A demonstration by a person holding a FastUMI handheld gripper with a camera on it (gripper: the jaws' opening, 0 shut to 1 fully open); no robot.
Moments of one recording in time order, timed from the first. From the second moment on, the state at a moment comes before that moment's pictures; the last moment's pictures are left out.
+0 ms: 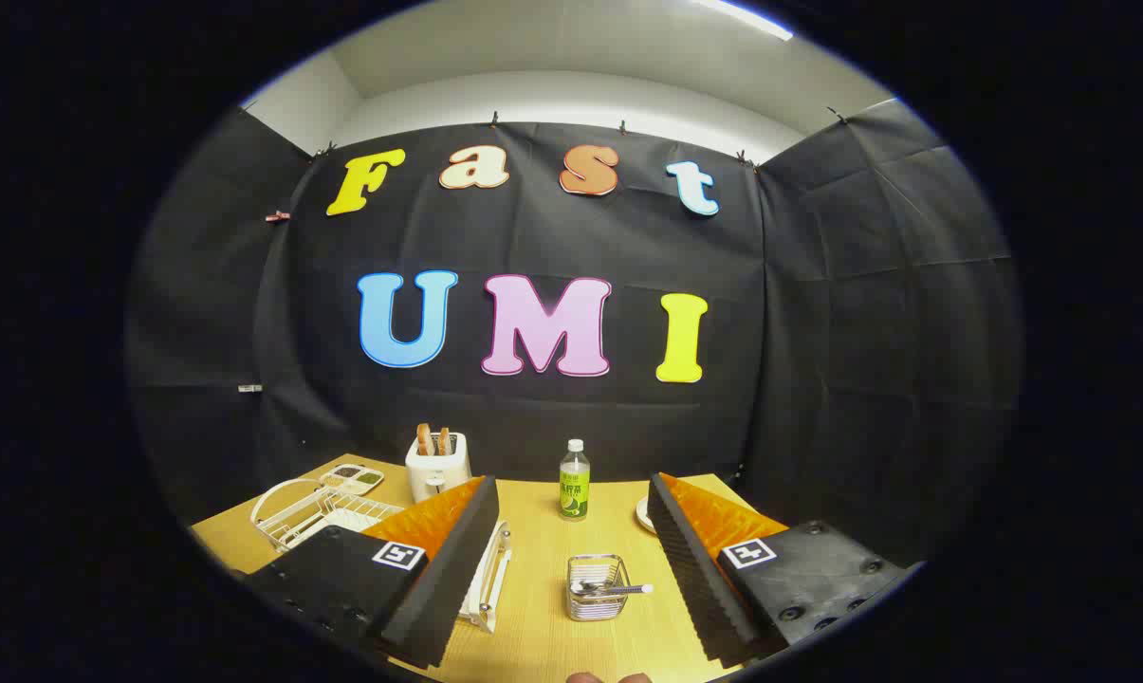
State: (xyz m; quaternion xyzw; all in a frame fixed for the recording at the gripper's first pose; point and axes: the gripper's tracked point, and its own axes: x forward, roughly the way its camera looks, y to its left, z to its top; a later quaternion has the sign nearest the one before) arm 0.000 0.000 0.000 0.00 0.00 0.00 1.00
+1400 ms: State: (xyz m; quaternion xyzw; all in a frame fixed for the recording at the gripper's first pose) arm 0.039 0.043 -0.032 -0.04 0.07 0.04 1.00
